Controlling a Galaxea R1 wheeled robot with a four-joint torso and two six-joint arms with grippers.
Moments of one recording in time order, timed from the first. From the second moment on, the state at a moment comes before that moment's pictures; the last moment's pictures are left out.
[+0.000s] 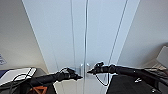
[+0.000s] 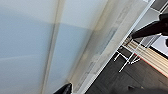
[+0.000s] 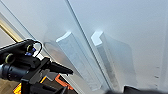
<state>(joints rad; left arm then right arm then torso) 0.42 2.59 -1.80 0.04 0.20 -0.01 -0.33 2.81 -1.87 -0.01 -0.29 0.07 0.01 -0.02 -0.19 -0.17</state>
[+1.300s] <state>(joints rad) 0.44 2.80 -2.09 0.04 0.20 -0.02 -0.32 2.95 -2.05 -0.01 -0.26 0.08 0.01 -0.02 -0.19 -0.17</state>
